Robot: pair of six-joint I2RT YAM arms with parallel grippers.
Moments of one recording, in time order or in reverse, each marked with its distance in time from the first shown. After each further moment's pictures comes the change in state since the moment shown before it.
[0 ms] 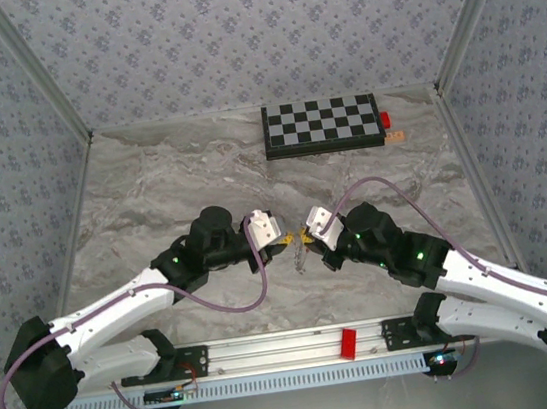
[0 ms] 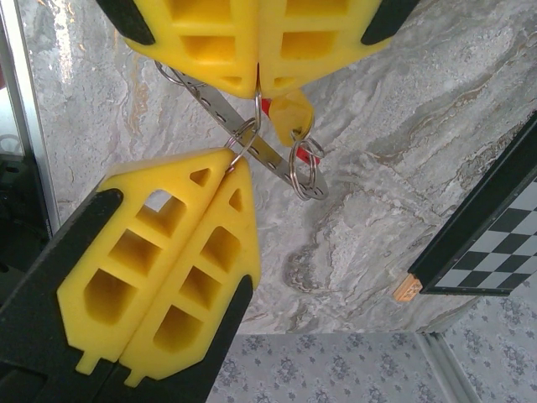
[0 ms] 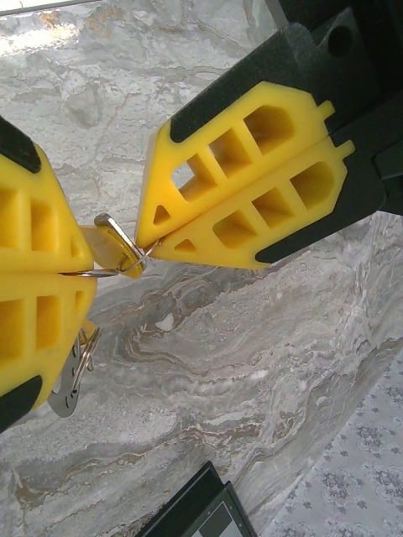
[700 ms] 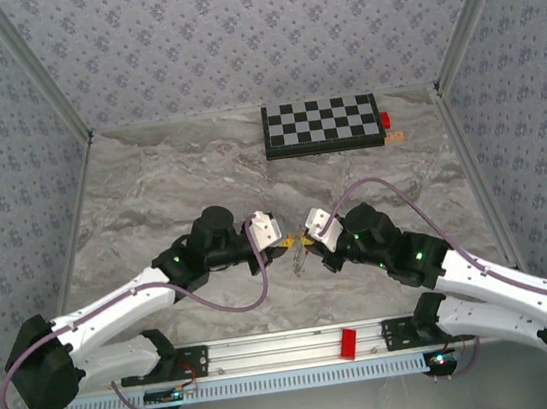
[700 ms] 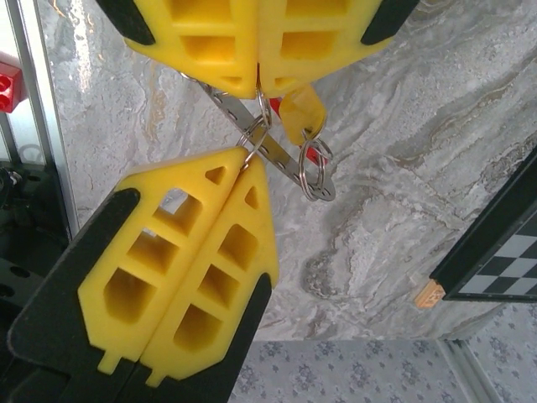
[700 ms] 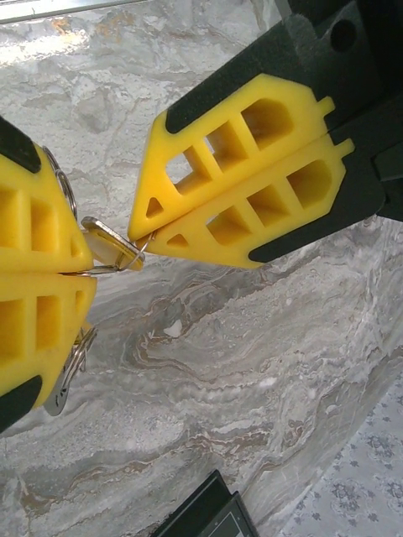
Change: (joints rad) left arm 0.003 0.013 0.000 -0.021 0.045 0.001; right arm 0.000 0.006 0.000 -0.016 -0.007 0.000
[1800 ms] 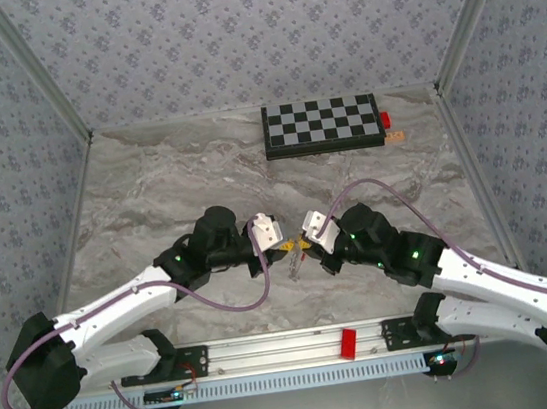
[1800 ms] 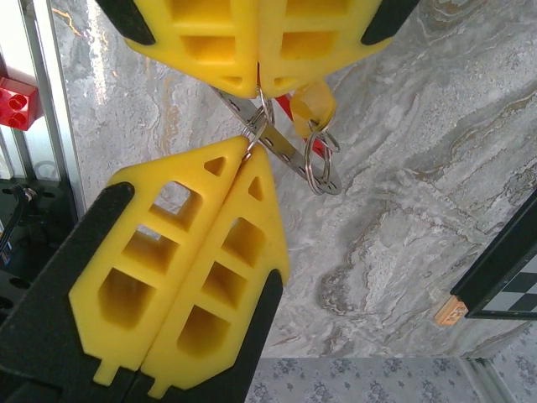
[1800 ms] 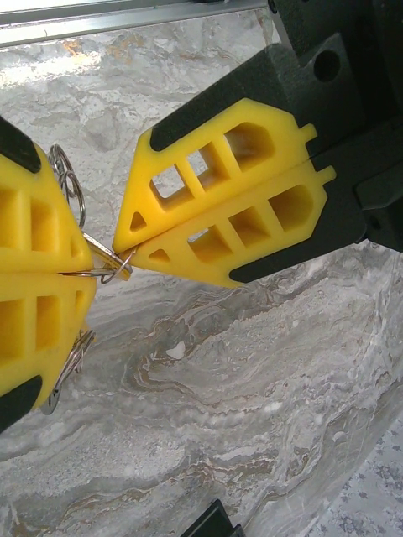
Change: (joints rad) left arm 0.002 0.012 0.001 -0.027 0.023 0.008; right arm 0.000 0.024 0.000 -0.001 -0.048 0.000
